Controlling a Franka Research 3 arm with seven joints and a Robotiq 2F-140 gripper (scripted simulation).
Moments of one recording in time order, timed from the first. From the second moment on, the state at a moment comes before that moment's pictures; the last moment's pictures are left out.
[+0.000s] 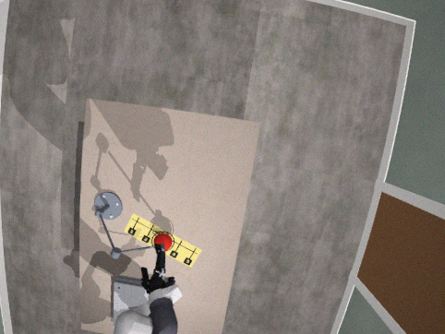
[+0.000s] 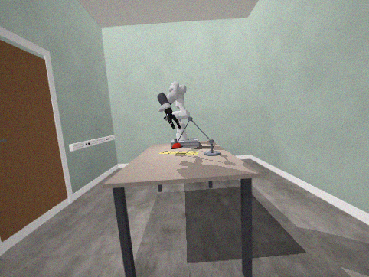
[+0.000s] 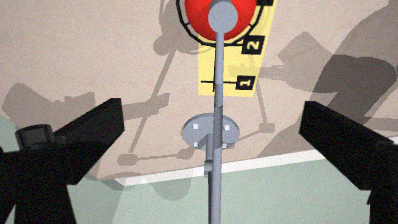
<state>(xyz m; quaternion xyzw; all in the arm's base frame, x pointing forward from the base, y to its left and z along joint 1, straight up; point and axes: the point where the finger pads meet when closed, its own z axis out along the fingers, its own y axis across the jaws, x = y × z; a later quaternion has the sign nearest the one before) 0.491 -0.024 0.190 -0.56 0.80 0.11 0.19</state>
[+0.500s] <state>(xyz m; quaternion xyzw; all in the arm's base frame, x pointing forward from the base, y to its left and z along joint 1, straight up) 0.488 -0.043 0.229 -0.56 0.80 0.11 0.20</state>
